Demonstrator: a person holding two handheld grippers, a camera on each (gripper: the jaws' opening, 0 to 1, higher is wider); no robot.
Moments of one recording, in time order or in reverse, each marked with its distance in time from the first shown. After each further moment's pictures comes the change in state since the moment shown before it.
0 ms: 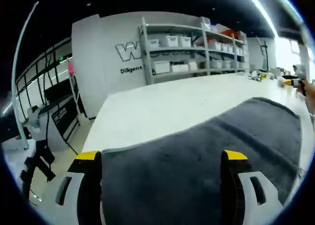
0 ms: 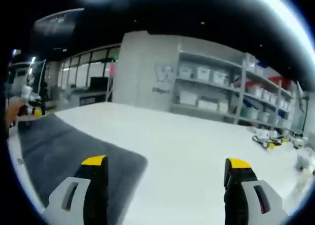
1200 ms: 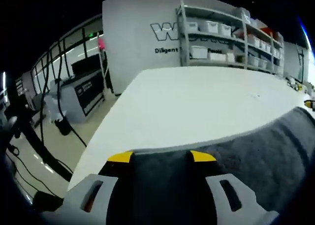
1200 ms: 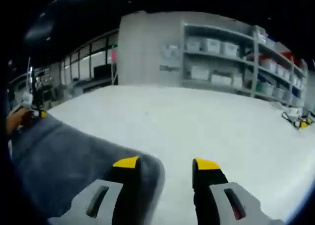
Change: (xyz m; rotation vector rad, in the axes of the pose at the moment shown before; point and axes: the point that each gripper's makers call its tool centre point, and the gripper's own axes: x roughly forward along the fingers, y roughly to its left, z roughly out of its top) left arm 0.064 0.060 -0.045 -0.188 0.114 0.252; right arm 0.135 0.055 -0.072 0.120 0.201 0.106
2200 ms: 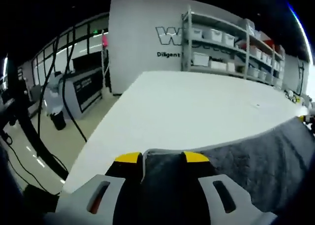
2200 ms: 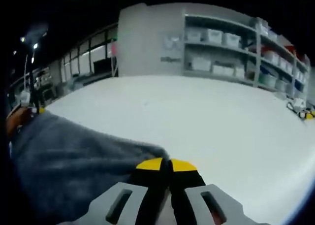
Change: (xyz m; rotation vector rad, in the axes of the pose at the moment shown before) left arm 0.020 0.018 0.002 -0.073 -0.015 -0.071; right arm 0.016 -0.022 -0.027 0.038 0.058 0.009
